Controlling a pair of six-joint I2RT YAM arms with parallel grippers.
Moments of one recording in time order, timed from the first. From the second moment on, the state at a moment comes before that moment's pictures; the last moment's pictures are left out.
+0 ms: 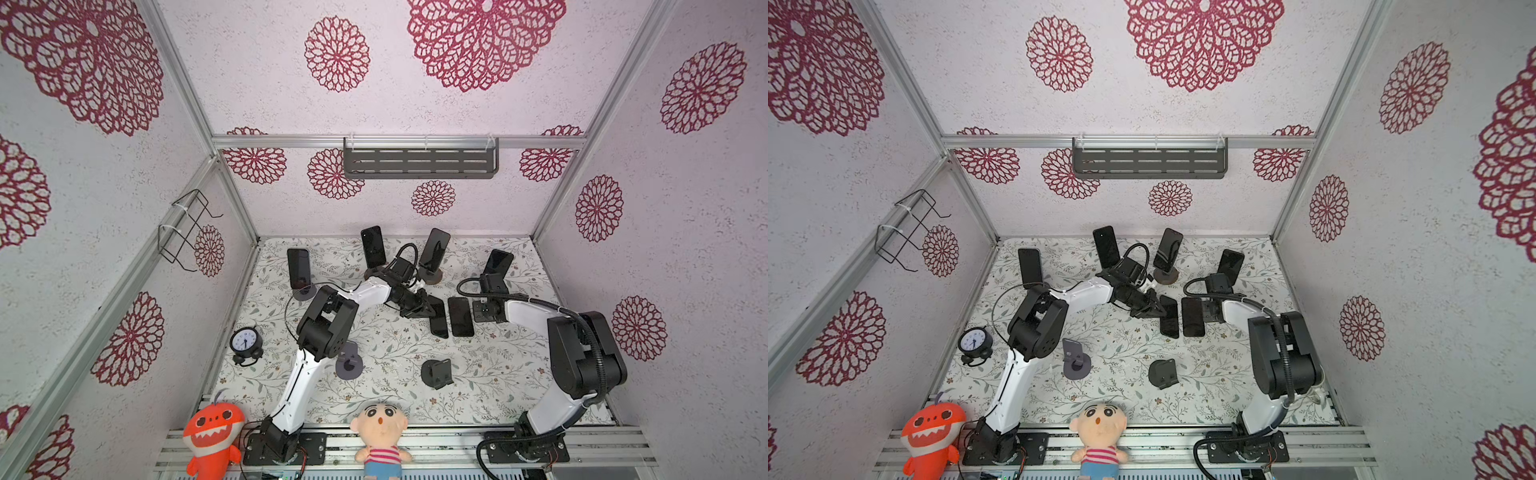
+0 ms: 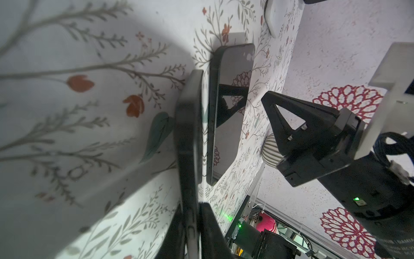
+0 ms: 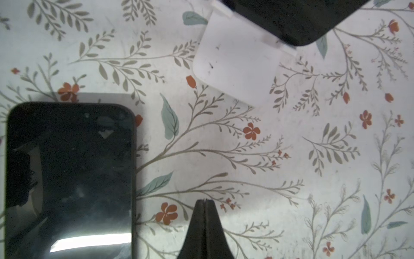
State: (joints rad) left arm -0.62 2.36 1.75 -0.43 0.75 -0.73; right arm 0.21 1.70 0.94 -0.31 0.26 0.09
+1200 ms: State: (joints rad) left arm -0.63 2.39 1.72 -0.30 0.71 -0.86; right arm 0.21 1.77 0.98 -0.29 0.17 0.10
